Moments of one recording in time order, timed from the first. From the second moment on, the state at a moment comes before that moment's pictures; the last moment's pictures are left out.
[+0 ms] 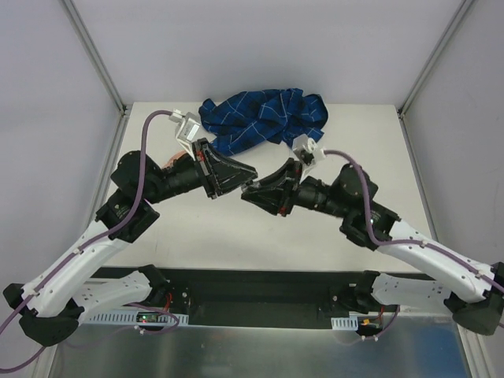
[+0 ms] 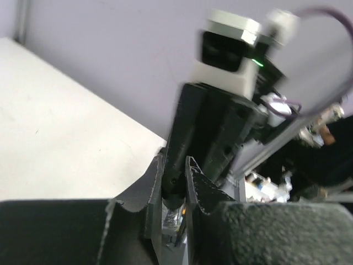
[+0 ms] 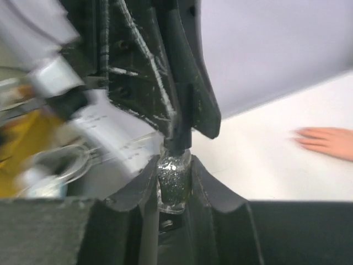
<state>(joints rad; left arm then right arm) -0.77 0.89 1.12 0.00 0.54 -0.65 0.92 1.02 1.00 0.24 -0.60 0.49</state>
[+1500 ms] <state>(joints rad) -0.80 0.80 1.18 -0.21 0.42 -0.61 0.95 1.04 1.08 0.07 -0.67 0.39</state>
